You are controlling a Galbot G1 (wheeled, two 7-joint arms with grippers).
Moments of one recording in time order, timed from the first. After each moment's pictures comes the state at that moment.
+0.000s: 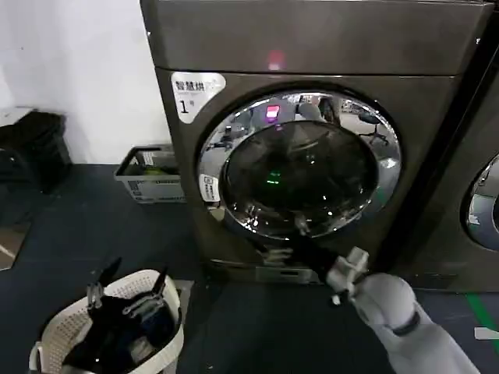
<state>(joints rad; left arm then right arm) 1.77 -1.42 -0.75 -2.47 -0.23 0.18 0.29 -0.81 1.04 0.10 1.90 0.44 -0.20 -0.42</state>
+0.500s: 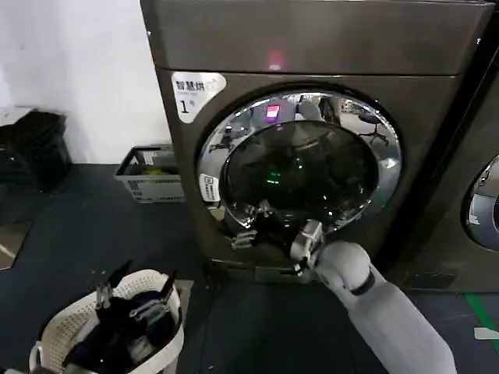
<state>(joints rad) 1.75 -1.40 -0.75 -2.46 -0.26 0.20 0.30 -0.64 1.10 0.01 1.73 0.45 -0.20 -0.48</state>
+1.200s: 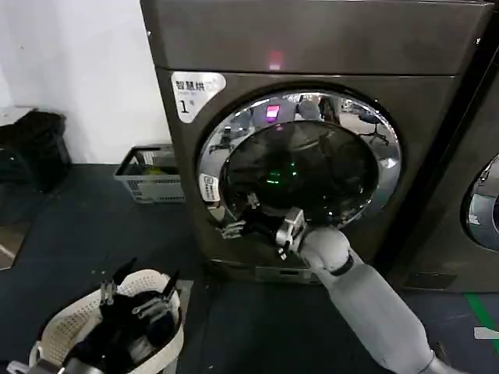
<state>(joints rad) 1.74 -1.38 -0.75 -2.45 -0.28 0.22 0.31 -0.55 1.19 -0.04 1.61 0.42 -0.18 -0.47</state>
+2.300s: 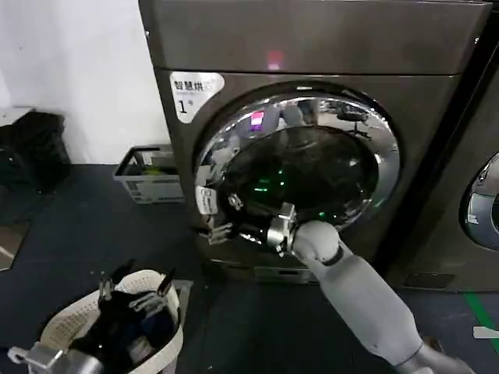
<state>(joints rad) 1.64 -1.32 -0.79 -2.40 -0.38 0.32 0.29 -0.57 1.12 -0.05 1.64 0.55 -0.15 -0.73</state>
